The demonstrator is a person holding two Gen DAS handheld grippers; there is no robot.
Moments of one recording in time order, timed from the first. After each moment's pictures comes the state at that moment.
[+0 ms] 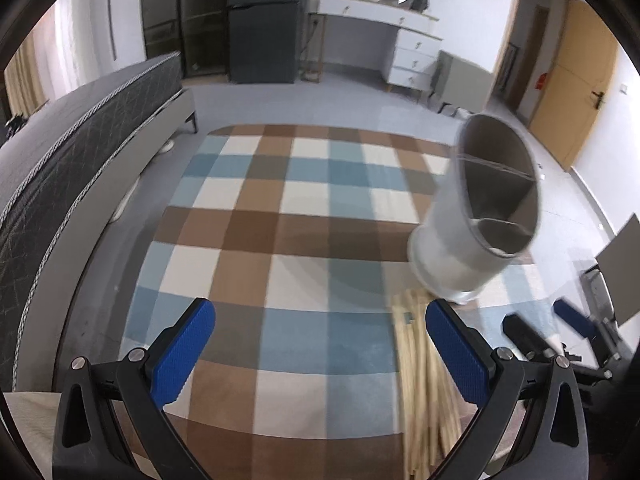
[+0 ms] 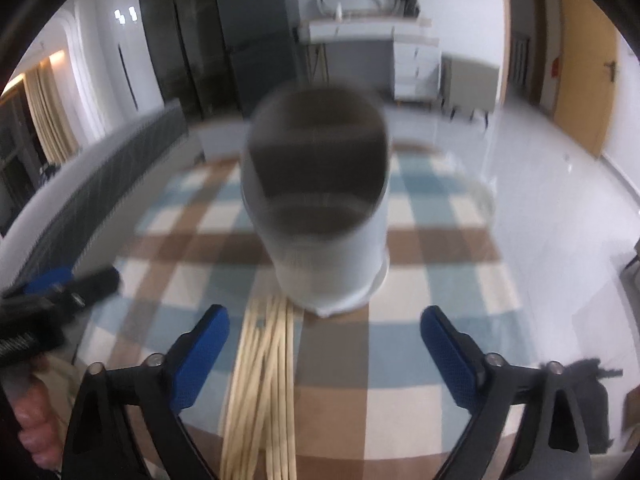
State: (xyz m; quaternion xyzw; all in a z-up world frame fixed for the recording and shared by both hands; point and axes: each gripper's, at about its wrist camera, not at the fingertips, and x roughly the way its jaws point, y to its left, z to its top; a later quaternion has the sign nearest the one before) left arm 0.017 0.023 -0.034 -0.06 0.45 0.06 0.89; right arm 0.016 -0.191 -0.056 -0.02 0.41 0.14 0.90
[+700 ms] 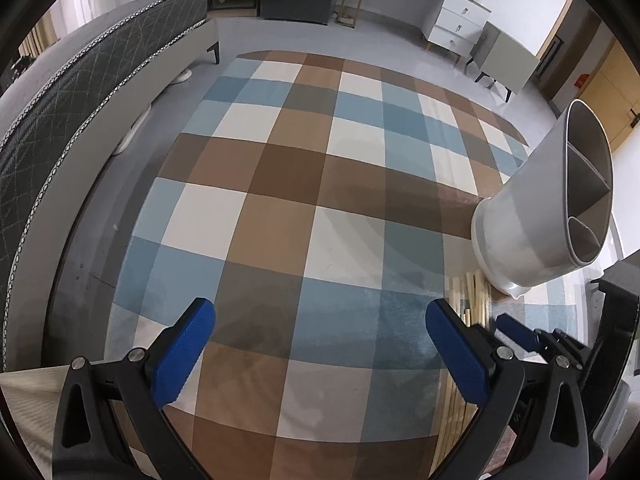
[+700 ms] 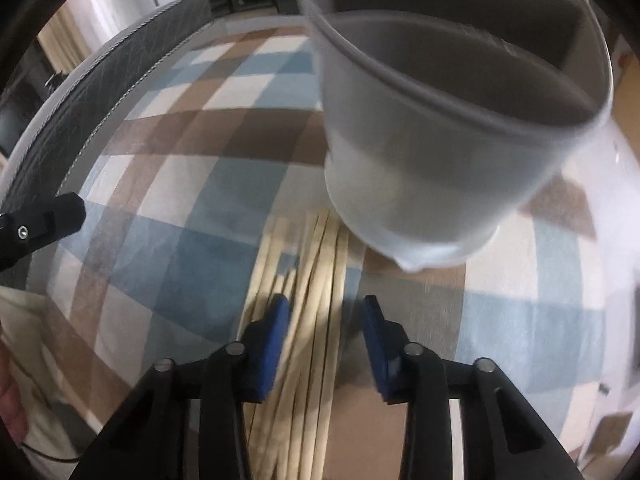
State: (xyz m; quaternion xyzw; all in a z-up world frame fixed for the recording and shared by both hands) left arm 0.042 0.058 -0.081 -0.15 0.52 0.06 0.84; right arm 0.055 -0.128 -0.127 -0.12 0.53 0.18 0.82
